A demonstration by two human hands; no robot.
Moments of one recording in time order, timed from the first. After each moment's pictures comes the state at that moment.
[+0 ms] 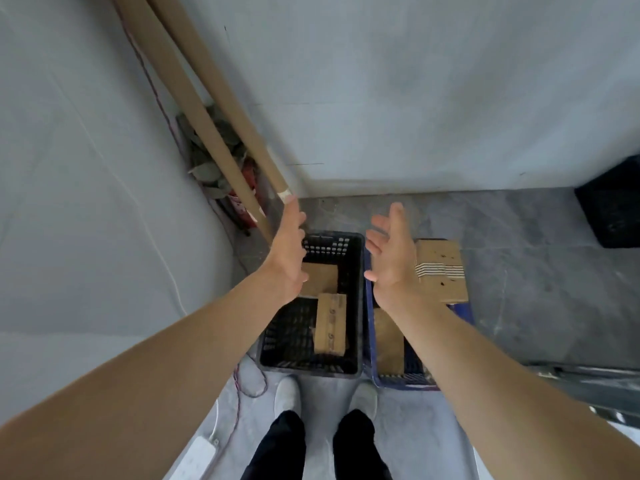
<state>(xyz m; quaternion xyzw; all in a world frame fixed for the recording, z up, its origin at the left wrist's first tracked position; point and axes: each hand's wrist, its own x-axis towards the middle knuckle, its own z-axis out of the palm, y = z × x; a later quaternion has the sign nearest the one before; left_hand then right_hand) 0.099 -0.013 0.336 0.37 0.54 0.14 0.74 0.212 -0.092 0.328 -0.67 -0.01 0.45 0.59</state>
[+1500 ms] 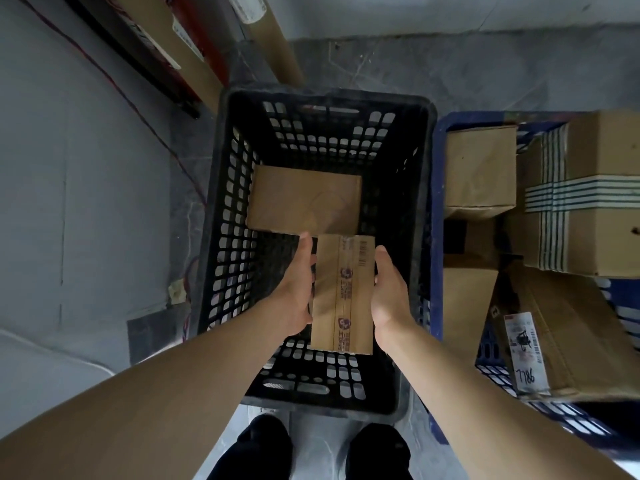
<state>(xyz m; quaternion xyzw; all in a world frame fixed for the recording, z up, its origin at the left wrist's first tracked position) 0.115 -0.013 -0.176 0.21 0.66 -0.06 0.72 0.207 -0.099 -0.202 -0.75 0.11 0.53 0.39</state>
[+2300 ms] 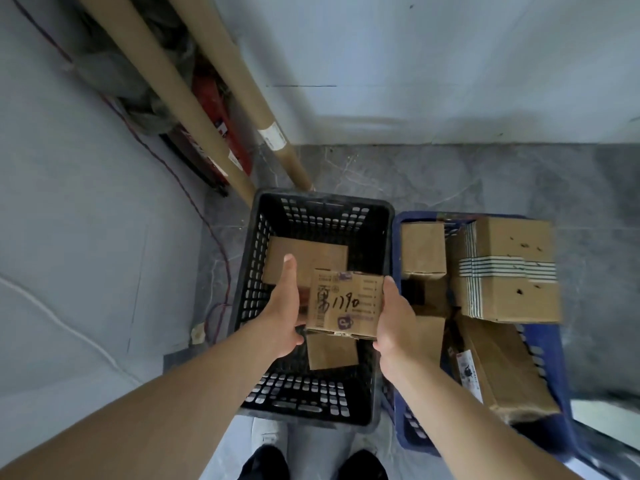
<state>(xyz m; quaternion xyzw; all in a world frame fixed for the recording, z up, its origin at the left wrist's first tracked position) 0.116 0.018 -0.021 0.22 0.65 0.01 0.72 0.238 -0.081 -0.043 -0.77 0.11 0.49 0.39</state>
